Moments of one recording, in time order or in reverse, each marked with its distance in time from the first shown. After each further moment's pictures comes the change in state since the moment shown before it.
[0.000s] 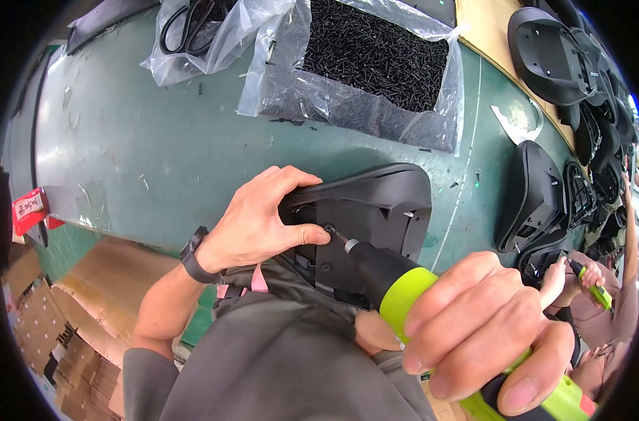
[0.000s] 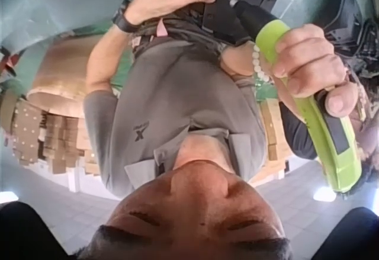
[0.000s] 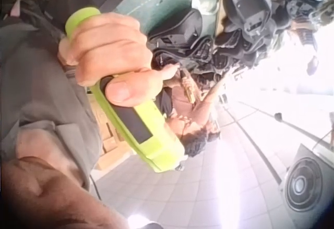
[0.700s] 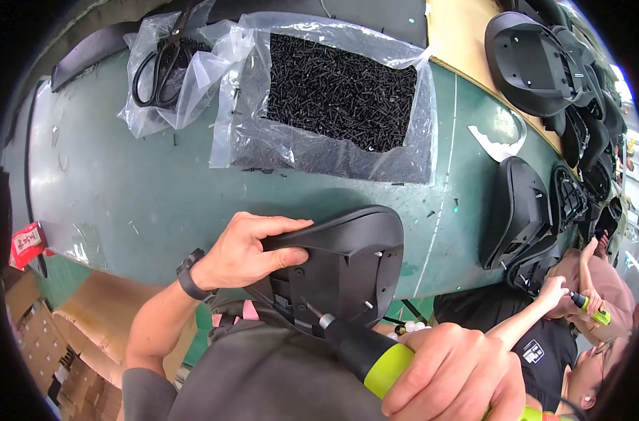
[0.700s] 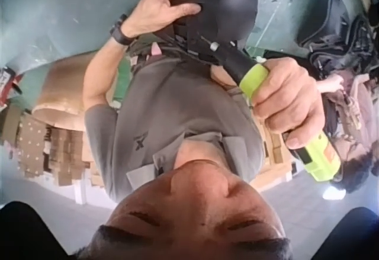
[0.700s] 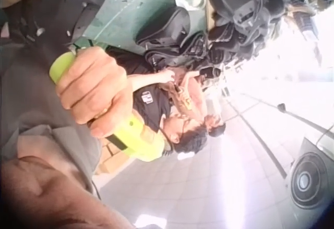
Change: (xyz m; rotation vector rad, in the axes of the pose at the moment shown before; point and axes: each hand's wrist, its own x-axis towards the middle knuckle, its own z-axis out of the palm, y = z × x) left_hand 0.030 -0.008 -0.003 -0.418 -0.217 -0.079; right_hand 0.012 0.004 -0.023 0.561 -0.152 -0.152
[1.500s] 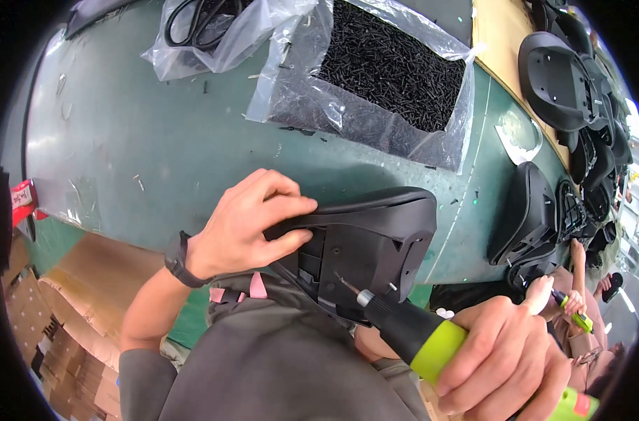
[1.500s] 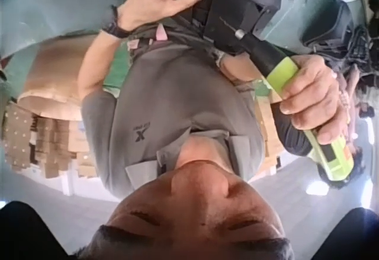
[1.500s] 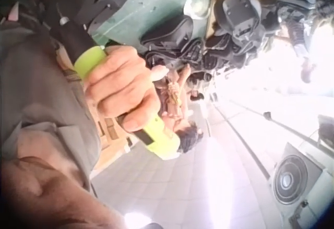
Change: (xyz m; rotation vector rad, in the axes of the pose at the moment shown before) left_hand -0.034 -0.014 -0.011 0.465 0.295 0.463; right_hand 0.002 0.011 0.016 -0.089 0.075 0.016
